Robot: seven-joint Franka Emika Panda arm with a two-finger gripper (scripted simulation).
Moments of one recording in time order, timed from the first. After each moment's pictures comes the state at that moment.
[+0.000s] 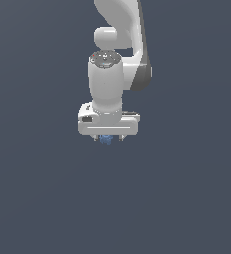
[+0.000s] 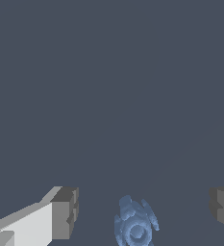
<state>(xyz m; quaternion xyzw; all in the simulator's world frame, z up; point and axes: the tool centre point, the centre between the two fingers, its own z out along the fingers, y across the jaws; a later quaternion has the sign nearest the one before) 0.030 -0.024 0.194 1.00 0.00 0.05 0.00</state>
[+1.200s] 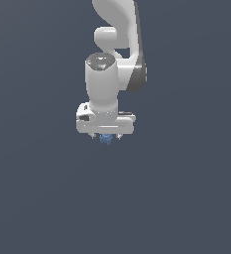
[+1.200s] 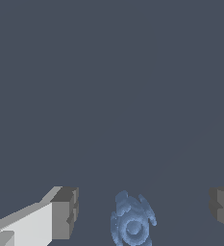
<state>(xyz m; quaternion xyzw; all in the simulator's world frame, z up) 0.017 -0.035 0.183 1.00 -0.02 0.05 0.00</state>
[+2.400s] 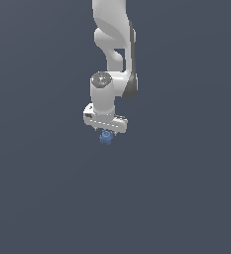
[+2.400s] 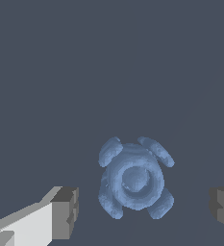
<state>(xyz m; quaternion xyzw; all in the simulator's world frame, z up) -0.082 -0.045 0.090 0.99 -0.14 0.00 0.00</state>
